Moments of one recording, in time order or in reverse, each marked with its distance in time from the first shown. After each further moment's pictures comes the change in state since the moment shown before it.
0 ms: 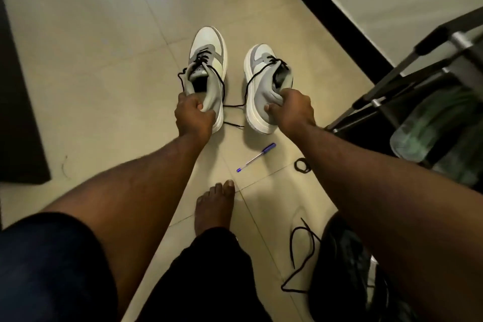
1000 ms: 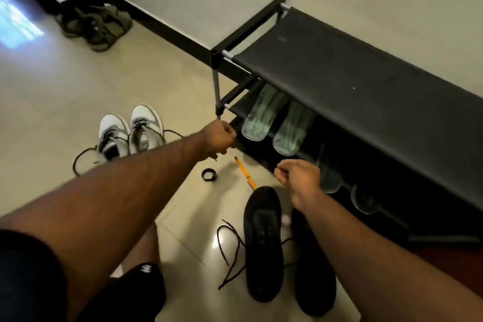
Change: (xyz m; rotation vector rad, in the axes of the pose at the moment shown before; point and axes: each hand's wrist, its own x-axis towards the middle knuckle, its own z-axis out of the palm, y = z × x) left_hand -0.172 0.201 0.120 0.258 -1.085 0.111; right_hand -0.171 0.203 -0.129 1.205 0.489 0.693
